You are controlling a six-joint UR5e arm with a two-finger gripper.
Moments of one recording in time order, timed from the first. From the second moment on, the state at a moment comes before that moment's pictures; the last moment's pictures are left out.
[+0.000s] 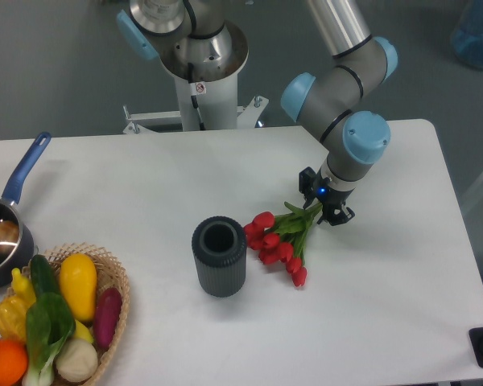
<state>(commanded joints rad) 2.74 -1.99 -1.86 -0.97 1.49 1.62</state>
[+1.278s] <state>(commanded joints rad) 2.74 -1.92 -1.77 -0.99 1.48 1.62</state>
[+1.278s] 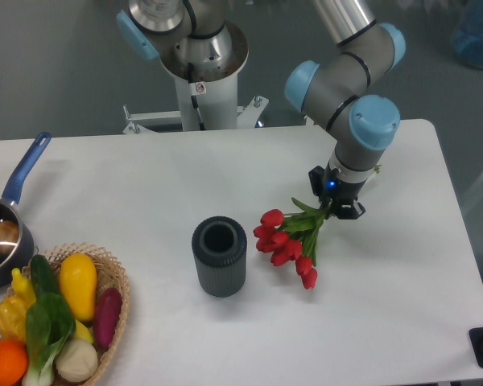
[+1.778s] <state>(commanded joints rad) 2.79 -1.86 -1.74 -1.00 1.30 1.62</state>
